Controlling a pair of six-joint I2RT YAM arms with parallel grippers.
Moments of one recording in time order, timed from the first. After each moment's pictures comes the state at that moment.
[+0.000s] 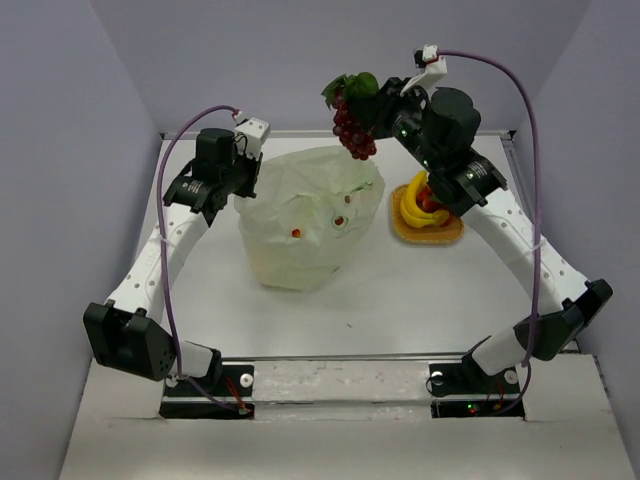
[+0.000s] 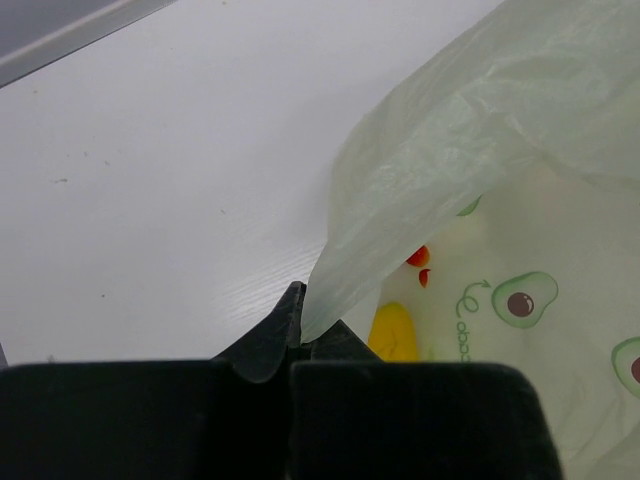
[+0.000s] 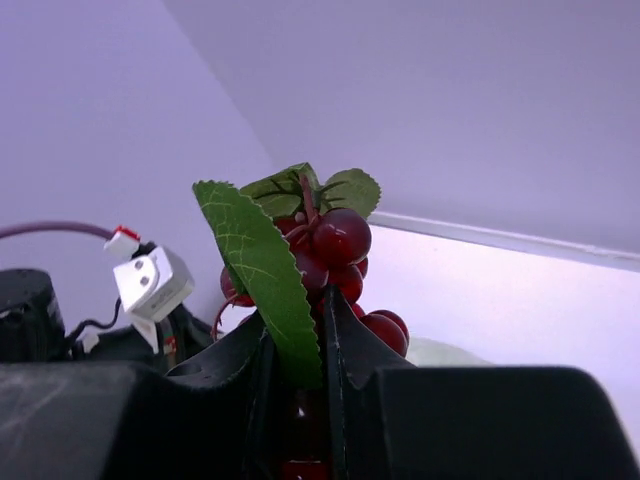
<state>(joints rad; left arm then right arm) -0.29 1.37 1.37 -0.56 0.07 0.14 0.62 1.49 1.71 -0.12 -0.01 0.42</state>
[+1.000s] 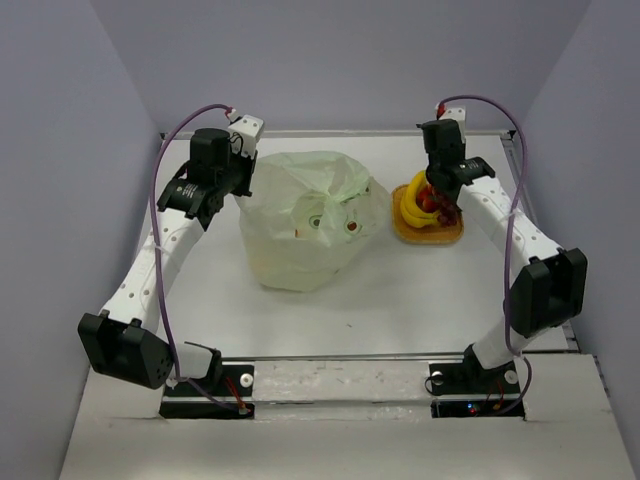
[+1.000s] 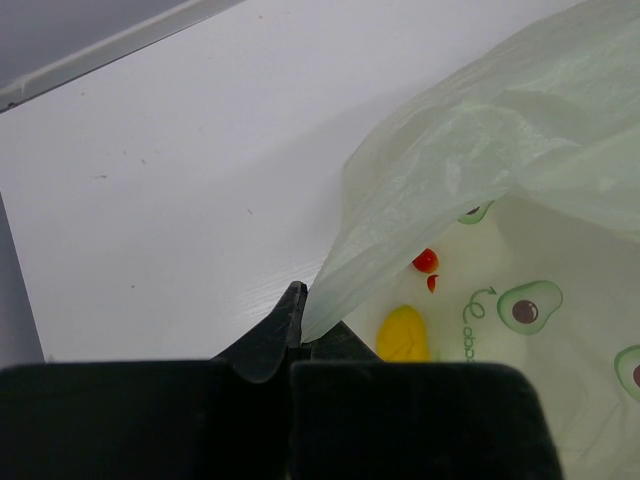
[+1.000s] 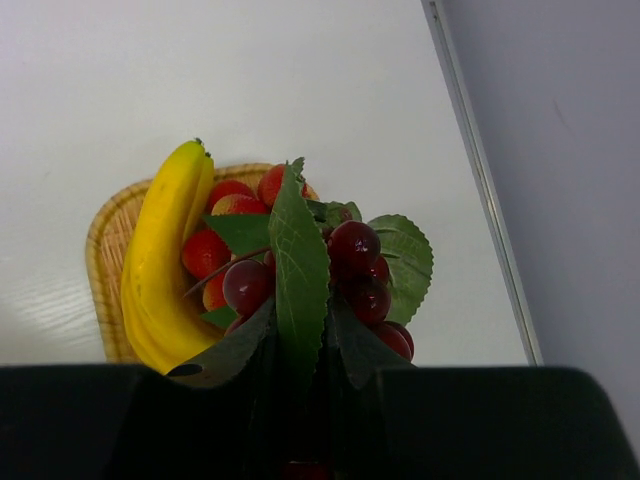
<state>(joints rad) -0.29 1.32 1.37 -0.57 0.01 0.14 0.32 1.59 1.50 -0.54 0.70 0.12</state>
